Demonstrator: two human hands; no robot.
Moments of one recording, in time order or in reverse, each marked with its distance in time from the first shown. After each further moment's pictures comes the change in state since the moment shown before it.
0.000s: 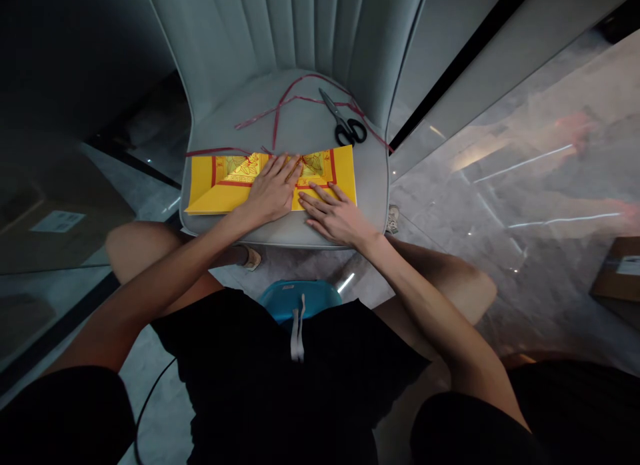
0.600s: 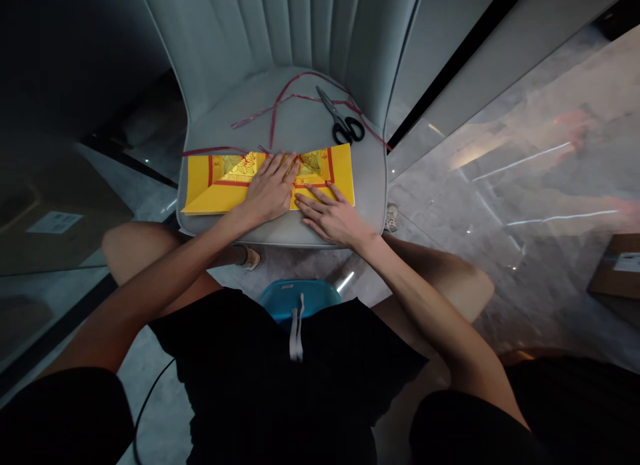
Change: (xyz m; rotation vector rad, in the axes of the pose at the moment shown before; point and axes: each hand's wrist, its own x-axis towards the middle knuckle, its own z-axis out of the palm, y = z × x) left_hand 0.000 -0.002 0.006 -0.011 0.038 -0.007; right_hand 0.003 -0.008 0.000 0.018 0.036 0.021
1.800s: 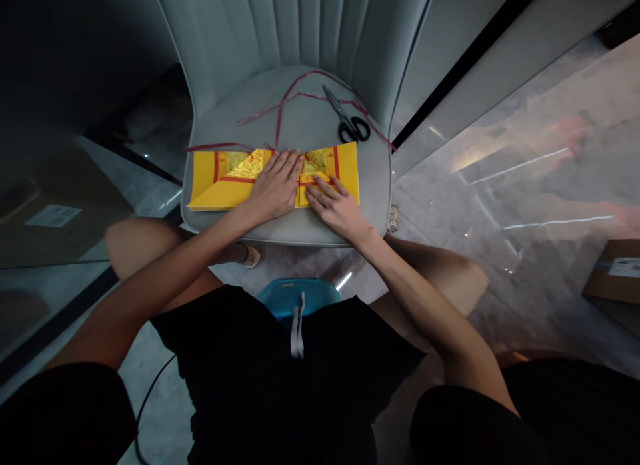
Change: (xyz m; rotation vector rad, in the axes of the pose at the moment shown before) left_hand 0.004 0.002 0.001 -0.014 0.022 0.000; right_hand 0.005 0.012 0.009 -0.127 0.078 0.054
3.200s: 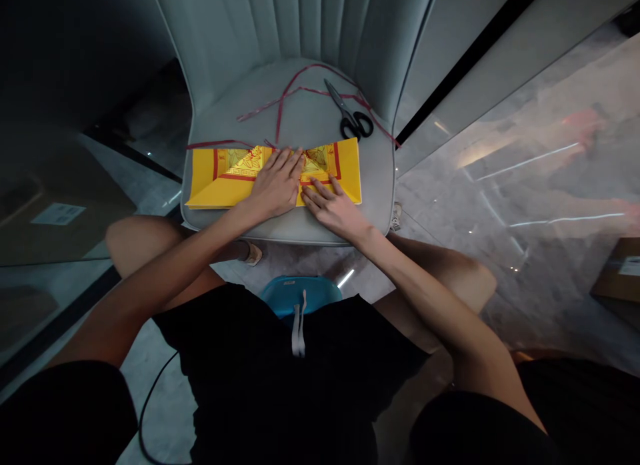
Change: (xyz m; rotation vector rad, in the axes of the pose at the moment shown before) left_hand 0.000 0.002 -0.005 -0.002 -0.058 -0.017; right_hand 0.005 -0.008 -0.002 -0.023 -0.082 -0.078
